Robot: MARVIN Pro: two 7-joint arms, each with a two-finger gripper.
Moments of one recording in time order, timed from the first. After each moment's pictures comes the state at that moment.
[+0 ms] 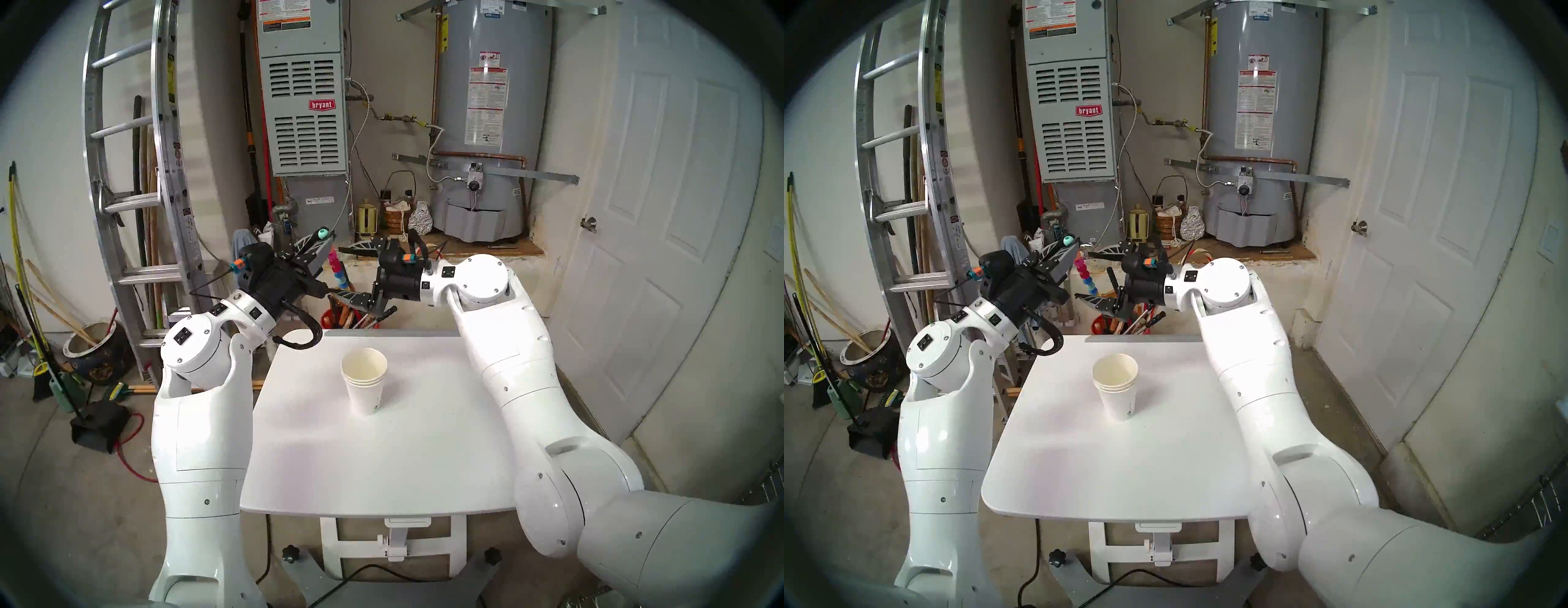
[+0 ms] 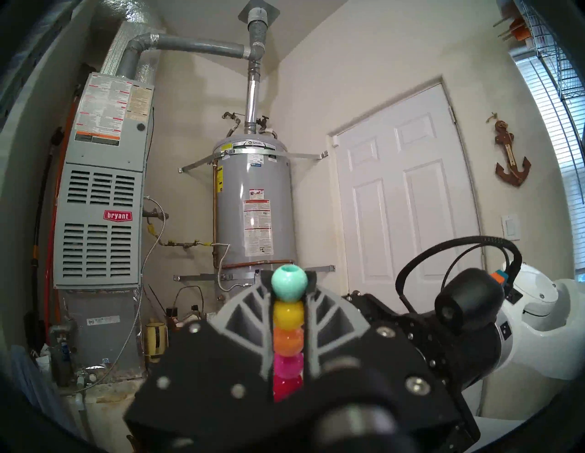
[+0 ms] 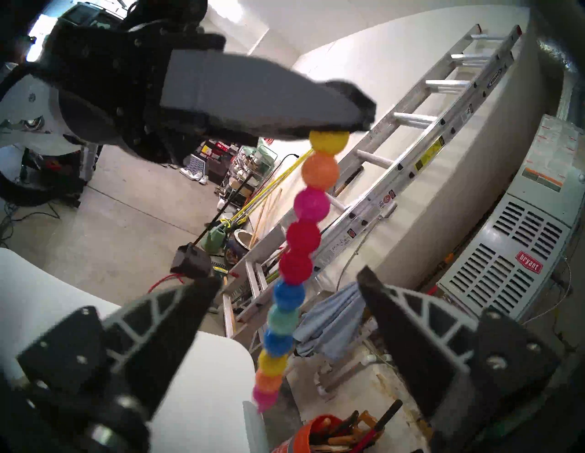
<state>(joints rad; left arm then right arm) 1.37 -1.56 -1.79 -1.81 -0.20 0.15 -0.74 -0.85 -1.64 1.41 -1.16 -0.29 -0.24 1.10</state>
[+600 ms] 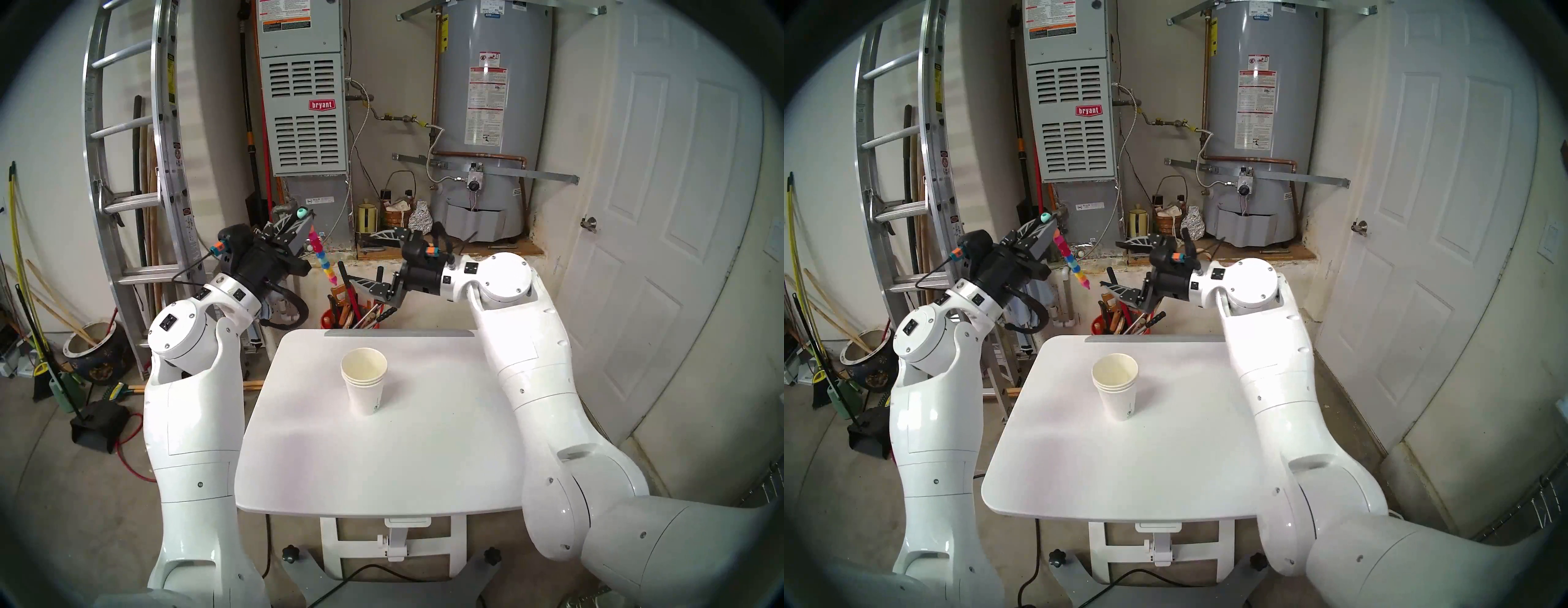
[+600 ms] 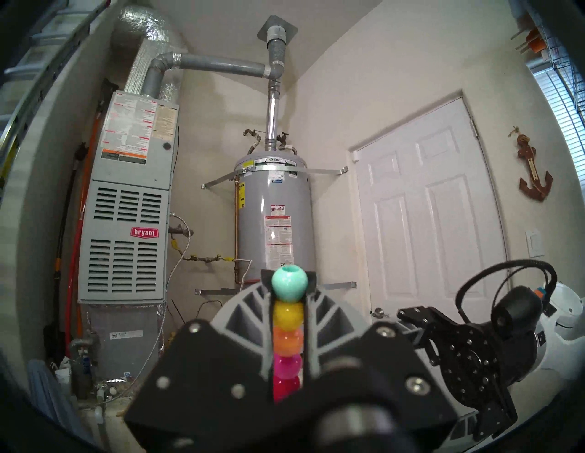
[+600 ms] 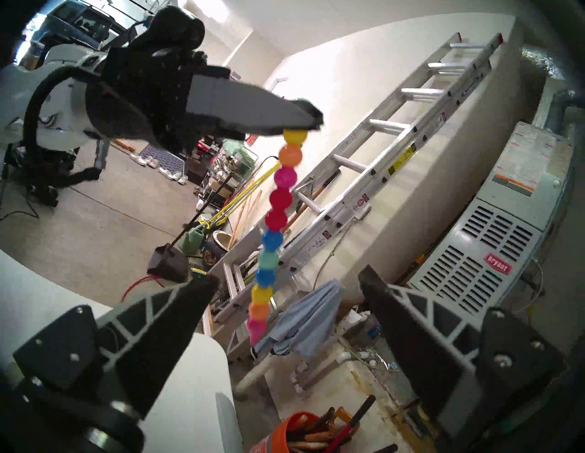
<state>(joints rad) 1.29 -1.55 -1.84 -1.80 -0.22 0.15 -0.70 -0.90 -1.59 1.52 -1.25 -0.28 -0.22 1.09</state>
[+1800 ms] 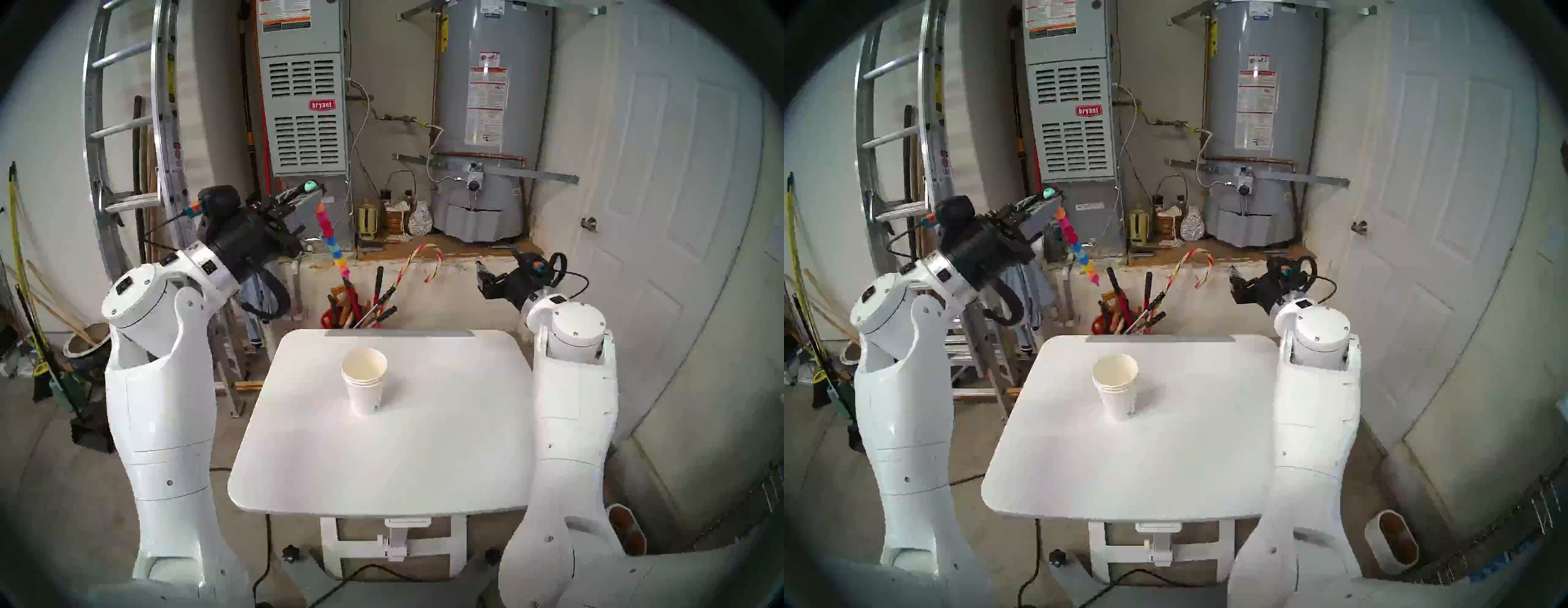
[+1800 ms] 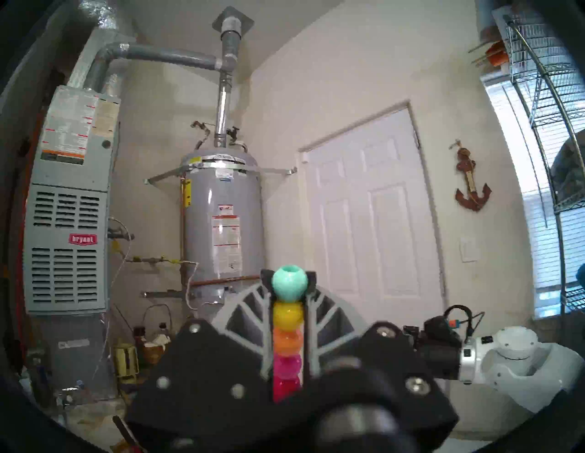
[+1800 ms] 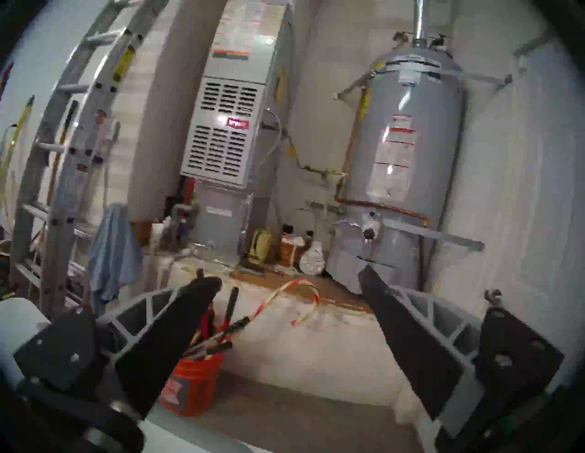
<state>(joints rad) 1.31 -1.48 -1.84 -2.03 -0.30 0.48 -0.86 -1.15 -1.74 1.91 -1.55 -0.51 0.12 0.54</state>
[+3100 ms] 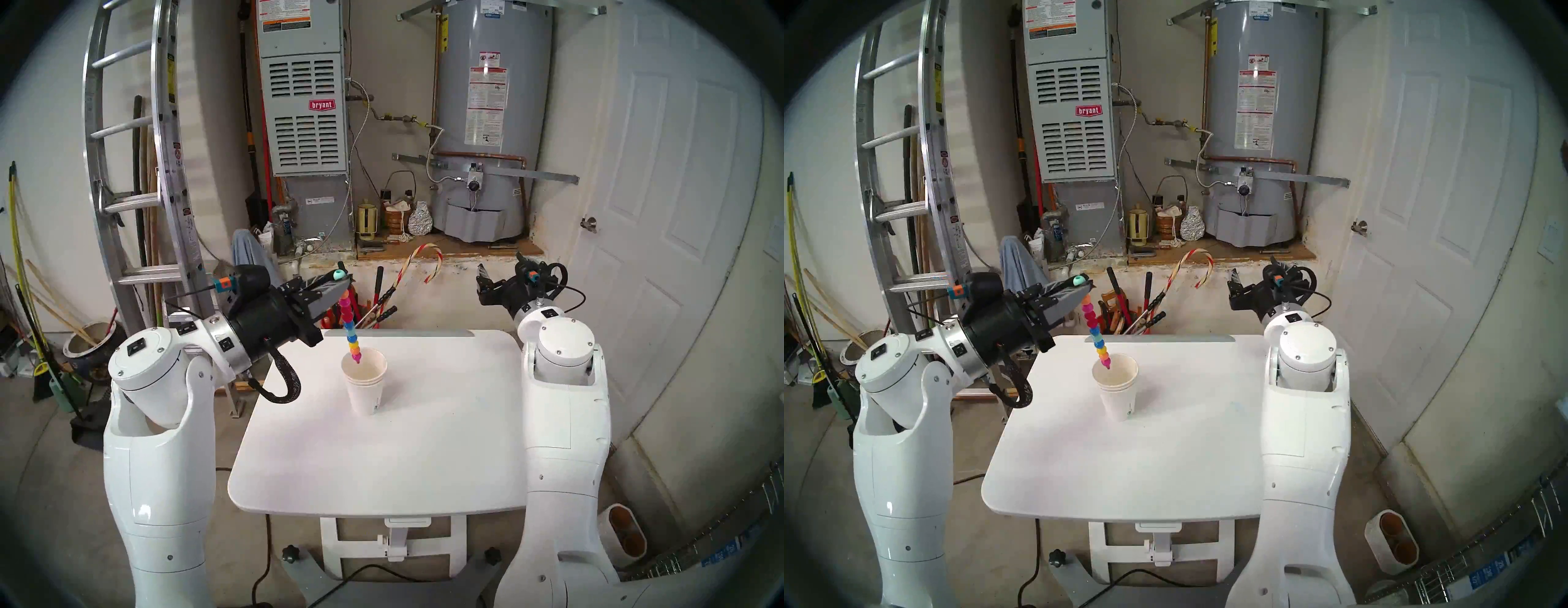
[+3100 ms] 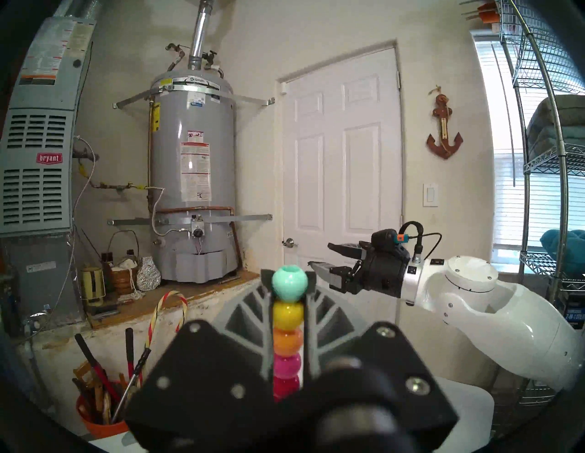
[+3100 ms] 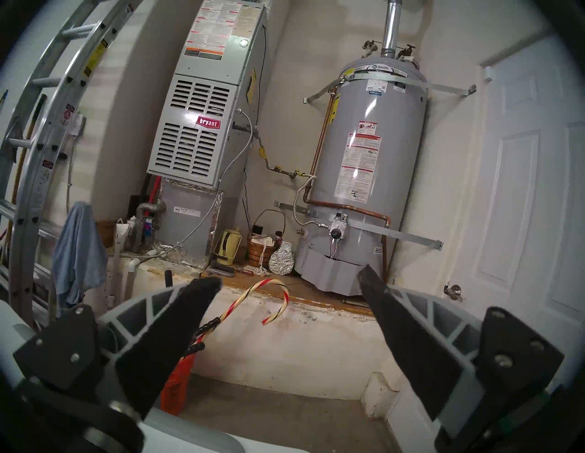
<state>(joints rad) 1.58 -1.49 -1.80 -2.11 -0.21 0.49 -0.93 -1.27 -1.74 1.81 -1.66 -0.47 0.11 0.40</state>
